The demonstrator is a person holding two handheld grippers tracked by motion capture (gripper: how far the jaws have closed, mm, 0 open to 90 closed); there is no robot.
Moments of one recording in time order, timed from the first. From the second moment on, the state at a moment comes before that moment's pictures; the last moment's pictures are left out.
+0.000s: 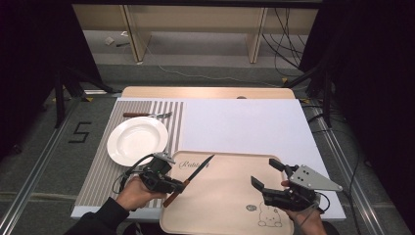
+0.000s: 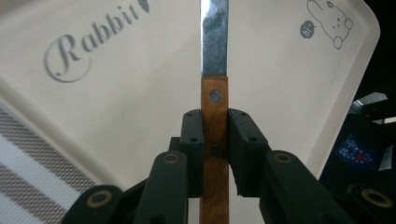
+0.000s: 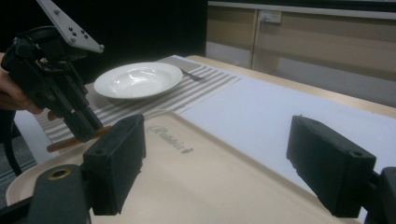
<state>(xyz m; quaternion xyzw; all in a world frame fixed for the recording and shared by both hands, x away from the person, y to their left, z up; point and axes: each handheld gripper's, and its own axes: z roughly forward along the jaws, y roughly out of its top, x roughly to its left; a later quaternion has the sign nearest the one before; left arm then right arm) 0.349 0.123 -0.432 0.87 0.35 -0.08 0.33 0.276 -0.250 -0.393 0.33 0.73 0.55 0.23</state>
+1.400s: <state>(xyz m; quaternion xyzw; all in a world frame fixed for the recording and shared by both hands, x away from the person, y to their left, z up) 0.339 0.094 -0.454 0.89 0.31 -0.03 0.32 0.276 -0.251 -0.393 0.33 0.73 0.56 0.23</state>
